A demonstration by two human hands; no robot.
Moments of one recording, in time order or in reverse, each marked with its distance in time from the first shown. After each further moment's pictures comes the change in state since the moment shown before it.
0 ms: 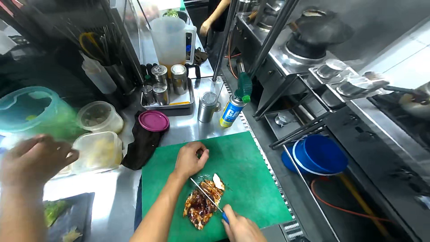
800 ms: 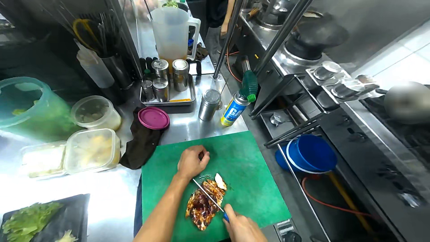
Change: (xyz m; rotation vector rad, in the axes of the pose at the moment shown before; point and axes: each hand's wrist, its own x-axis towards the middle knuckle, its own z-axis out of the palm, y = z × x) left_hand -0.011 -0.021 0.021 -0.021 -0.040 -0.079; right_hand 0.009 -0.010 0.000 -0.041 -0.156 0.133
